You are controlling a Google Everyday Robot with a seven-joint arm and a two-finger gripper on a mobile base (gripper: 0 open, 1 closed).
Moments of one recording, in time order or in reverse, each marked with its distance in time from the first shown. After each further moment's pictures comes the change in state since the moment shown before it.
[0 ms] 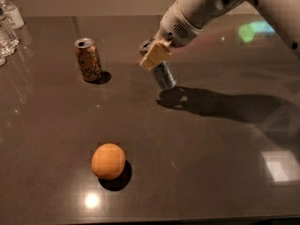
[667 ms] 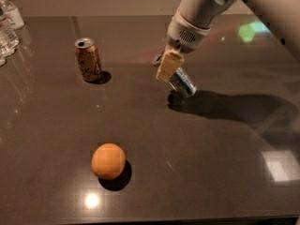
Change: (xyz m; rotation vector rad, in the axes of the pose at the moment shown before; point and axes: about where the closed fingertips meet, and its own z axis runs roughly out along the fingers) arm 0.049 0.011 -0.007 -0.046 0.262 0.005
